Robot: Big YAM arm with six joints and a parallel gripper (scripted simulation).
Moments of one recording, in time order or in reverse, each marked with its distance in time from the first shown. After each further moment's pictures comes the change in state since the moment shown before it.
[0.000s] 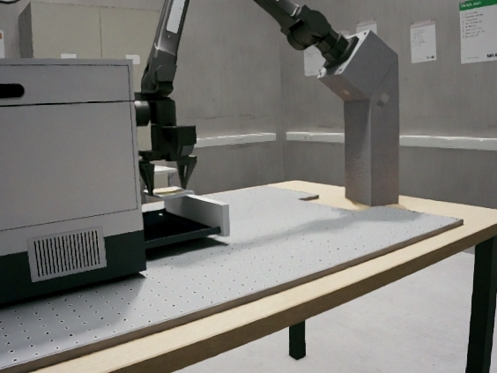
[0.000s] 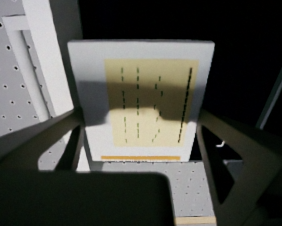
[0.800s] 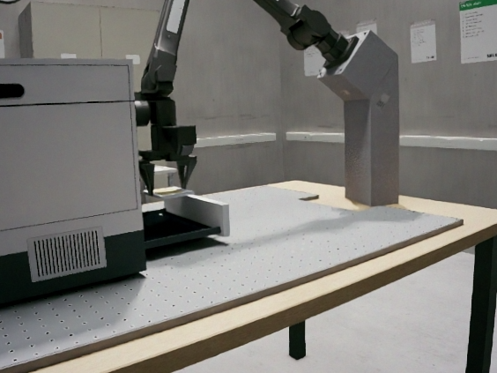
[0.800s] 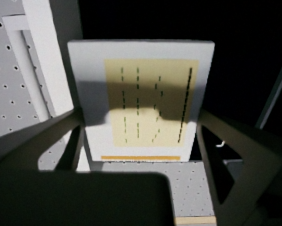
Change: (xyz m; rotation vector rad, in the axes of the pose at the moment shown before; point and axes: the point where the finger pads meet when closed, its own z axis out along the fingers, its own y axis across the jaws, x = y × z) arm 0.000 0.000 0.000 0.000 0.000 0.000
